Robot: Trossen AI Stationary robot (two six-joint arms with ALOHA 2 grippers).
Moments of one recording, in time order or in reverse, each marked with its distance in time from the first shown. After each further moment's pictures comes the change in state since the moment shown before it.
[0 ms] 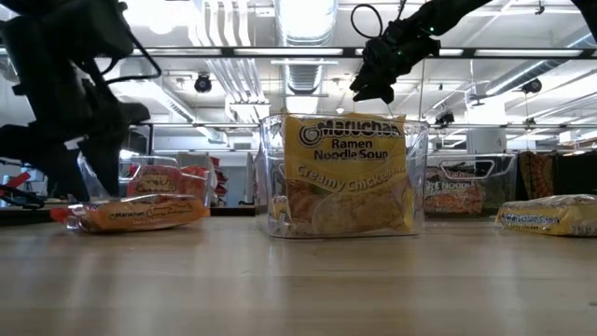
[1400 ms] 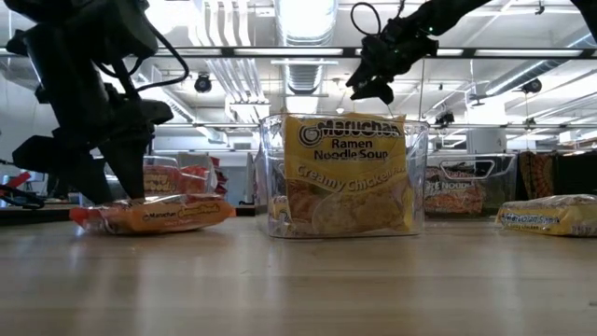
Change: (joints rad) left arm 0.000 0.160 0.033 0.236 0.088 0.115; right arm 0.006 0.002 0.000 0.049 0.000 0.159
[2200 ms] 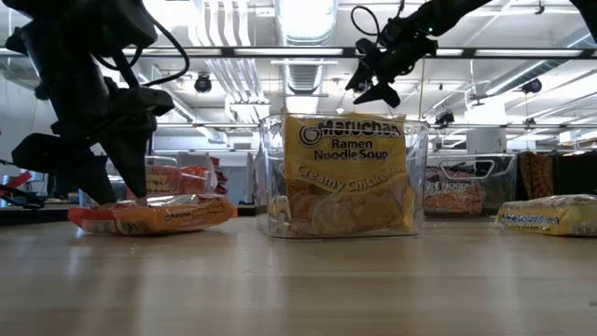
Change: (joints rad) left arm -0.025 0.000 0.006 0.050 0.040 -0.006; right arm 0.002 0.002 0.000 0.020 0.088 0.261
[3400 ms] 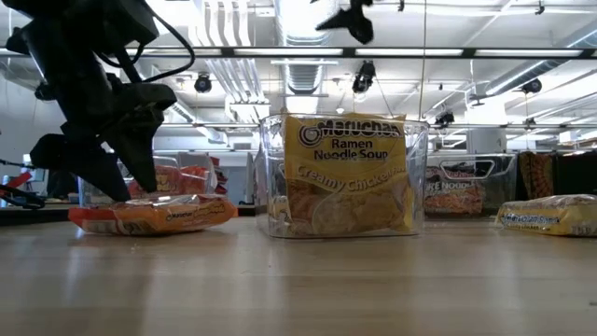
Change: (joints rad) left arm -0.001 -0.001 0.000 0.038 -0.056 0.112; right arm 0.587 -0.173 -0.004 -0.027 0.298 0.196
